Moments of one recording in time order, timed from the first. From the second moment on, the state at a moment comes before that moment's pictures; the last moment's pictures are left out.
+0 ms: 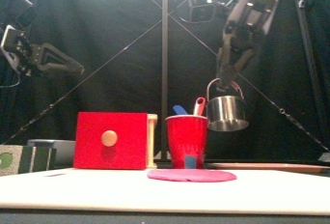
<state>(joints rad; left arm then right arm) -0.05 -0.65 1.40 -0.54 -0.82 0.51 0.07 -0.22 0.65 -0.04 0.59 0.20</state>
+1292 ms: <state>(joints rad) 0.01 -0.65 1.37 -0.54 -0.82 0.50 0.10 -0.18 0.79 0.01 0.39 0.24</state>
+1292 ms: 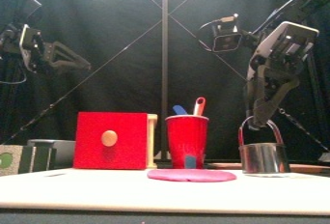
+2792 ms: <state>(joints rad) 0.52 -0.57 0.98 -0.35 -0.01 0.51 0.08 0.19 0.46 -0.19 -0.12 0.29</state>
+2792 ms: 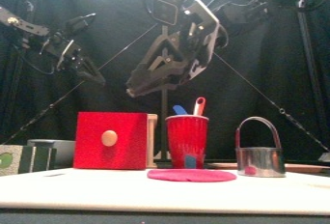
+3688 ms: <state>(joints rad) 0.62 0.03 0.51 -0.11 0.27 0.51 0.07 0.27 0.39 -0.12 -0.09 0.28</state>
